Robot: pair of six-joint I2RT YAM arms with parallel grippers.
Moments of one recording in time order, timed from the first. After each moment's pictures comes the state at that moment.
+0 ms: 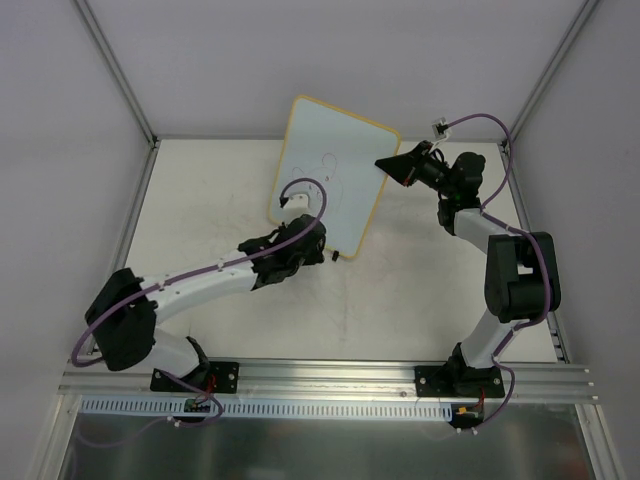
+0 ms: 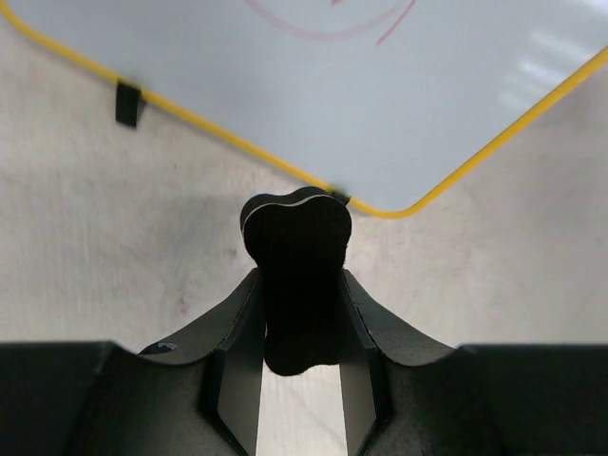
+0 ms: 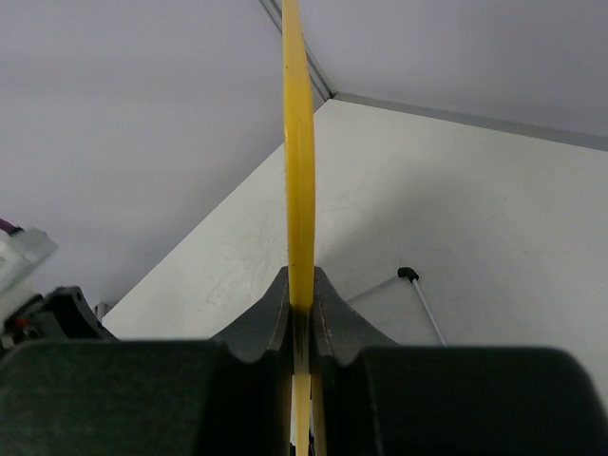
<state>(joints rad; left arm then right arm) -0.91 1.46 0.98 -0.31 -0.48 -0.78 0.12 1.74 1.03 0.87 -0.85 0.68</state>
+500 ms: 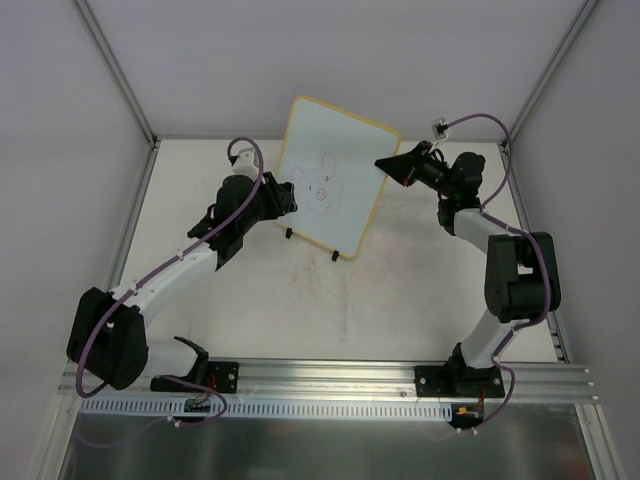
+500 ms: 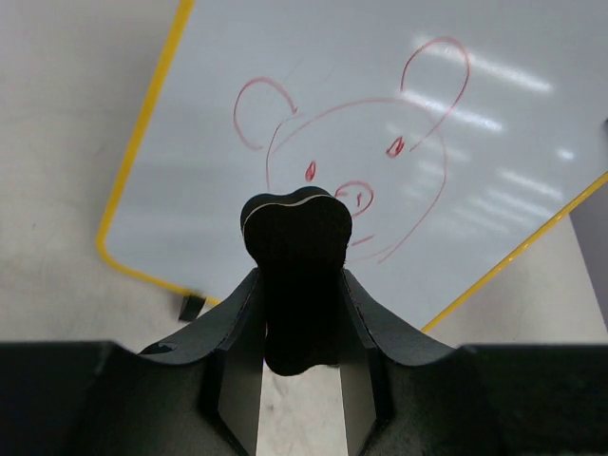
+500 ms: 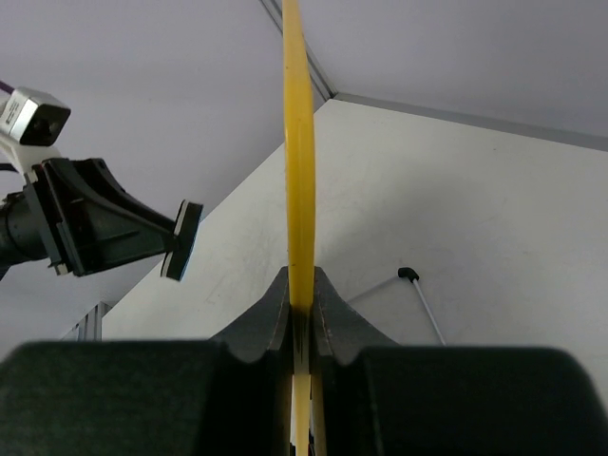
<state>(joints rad) -0.49 1.29 0.87 0.08 -0.08 -0.55 0.12 1.74 1.03 0.87 -0.85 0.68</state>
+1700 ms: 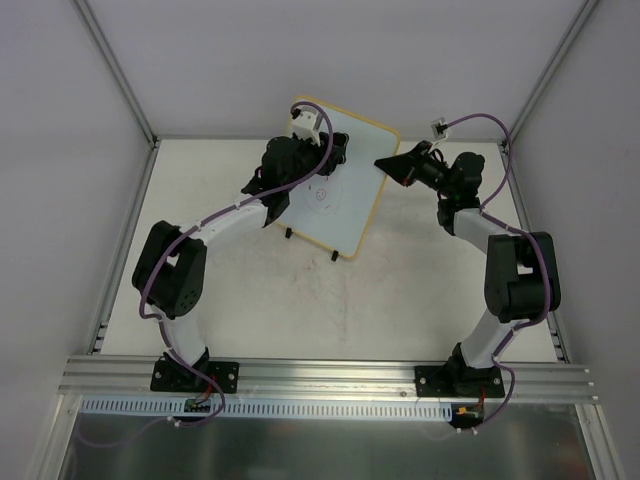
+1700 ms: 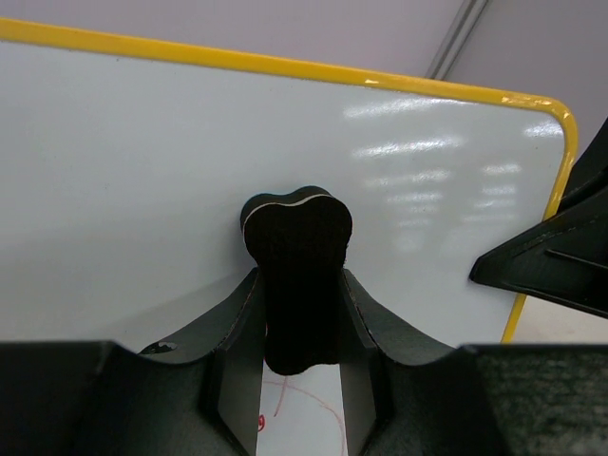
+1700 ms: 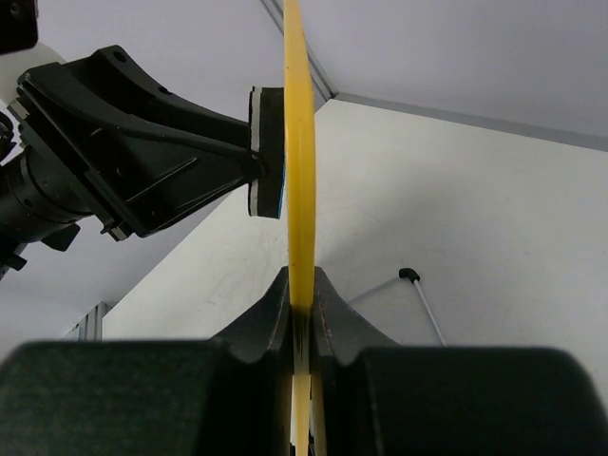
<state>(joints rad) -0.55 1.80 1.33 0.46 0.10 -0.24 0.12 1.74 1.03 0.87 -0.85 0.68</state>
